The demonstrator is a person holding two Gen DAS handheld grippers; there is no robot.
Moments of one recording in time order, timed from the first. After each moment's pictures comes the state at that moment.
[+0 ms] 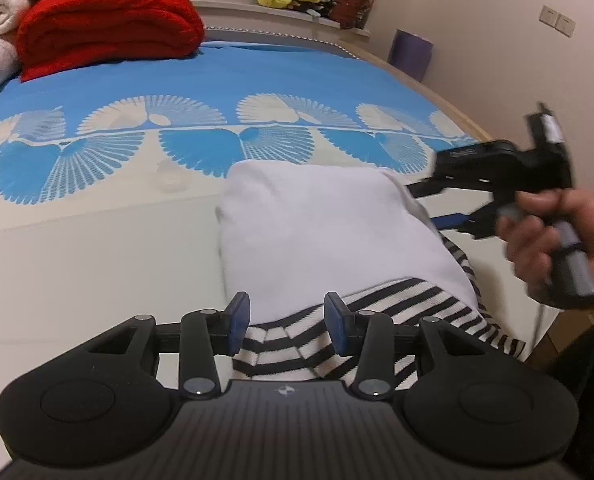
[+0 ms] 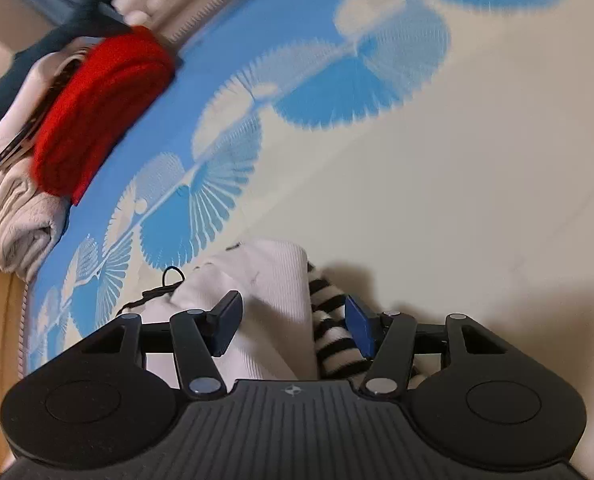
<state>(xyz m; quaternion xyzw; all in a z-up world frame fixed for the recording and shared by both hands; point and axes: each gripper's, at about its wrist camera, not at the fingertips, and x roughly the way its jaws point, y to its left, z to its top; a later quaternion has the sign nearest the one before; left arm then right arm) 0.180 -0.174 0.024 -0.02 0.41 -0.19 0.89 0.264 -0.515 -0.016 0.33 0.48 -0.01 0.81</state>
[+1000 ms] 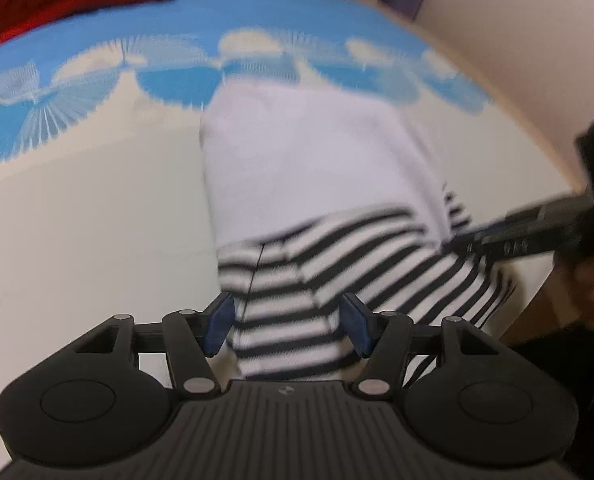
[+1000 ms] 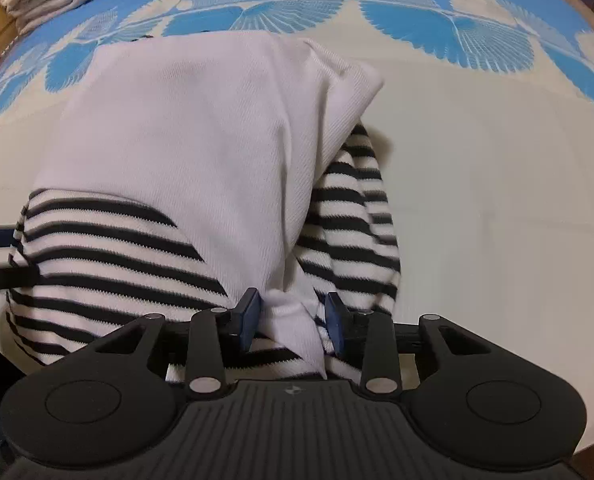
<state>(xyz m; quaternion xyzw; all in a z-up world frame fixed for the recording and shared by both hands) 0.175 -0.181 0.001 -0.01 0.48 -0.21 0.85 0.197 -0.469 -0.030 0.01 0.57 0.09 0.82</state>
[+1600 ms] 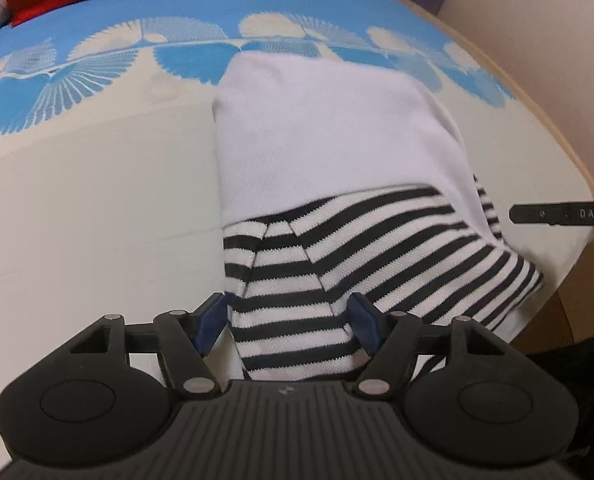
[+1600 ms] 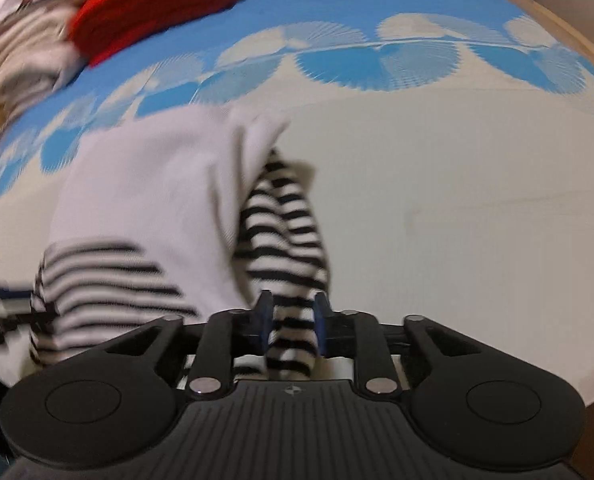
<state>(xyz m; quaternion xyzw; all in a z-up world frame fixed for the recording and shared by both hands) 0.173 -0.188 -0.015 -0.01 0.50 -0.17 0.85 0.159 -0.525 -0.003 0.09 0.50 0.05 0.86</state>
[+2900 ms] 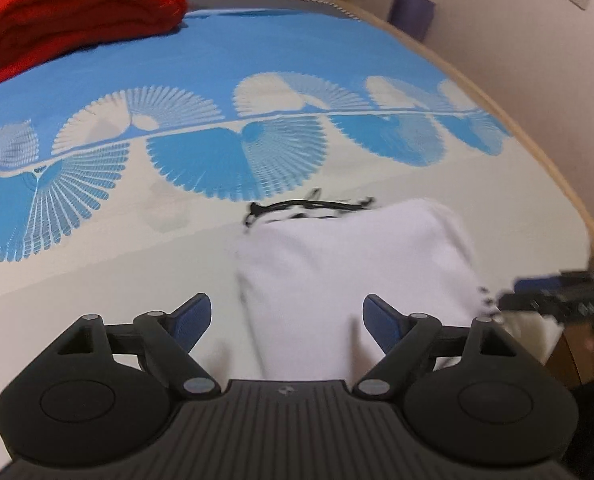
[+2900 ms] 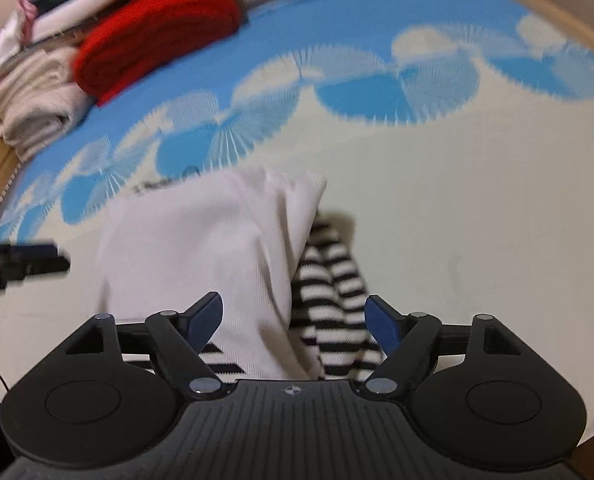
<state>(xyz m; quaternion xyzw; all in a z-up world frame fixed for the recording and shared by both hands) 0.285 -0.178 0.028 0.01 0.48 -0.20 0.86 0.199 -0.505 0.014 0.14 0.50 0.06 0.85</state>
